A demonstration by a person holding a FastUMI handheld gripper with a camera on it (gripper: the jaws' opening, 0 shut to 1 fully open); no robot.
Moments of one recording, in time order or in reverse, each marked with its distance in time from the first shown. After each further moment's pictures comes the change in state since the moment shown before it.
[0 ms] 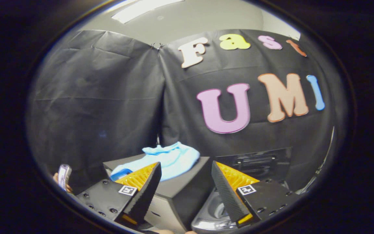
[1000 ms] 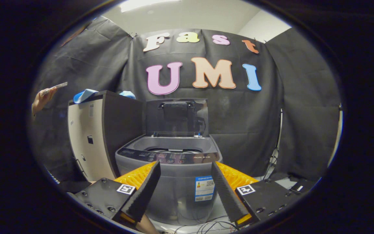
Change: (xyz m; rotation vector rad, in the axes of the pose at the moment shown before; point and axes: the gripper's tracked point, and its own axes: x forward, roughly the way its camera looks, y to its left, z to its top) arm -0.266 -0.223 -0.239 -0.137 0.001 -0.459
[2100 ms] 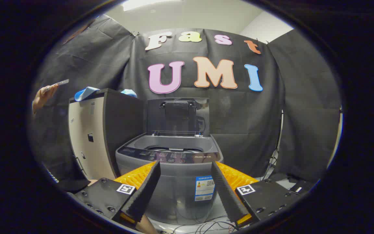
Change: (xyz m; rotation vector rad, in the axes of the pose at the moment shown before) arm -0.003 0.003 -0.002 -0.012 0.008 0.022
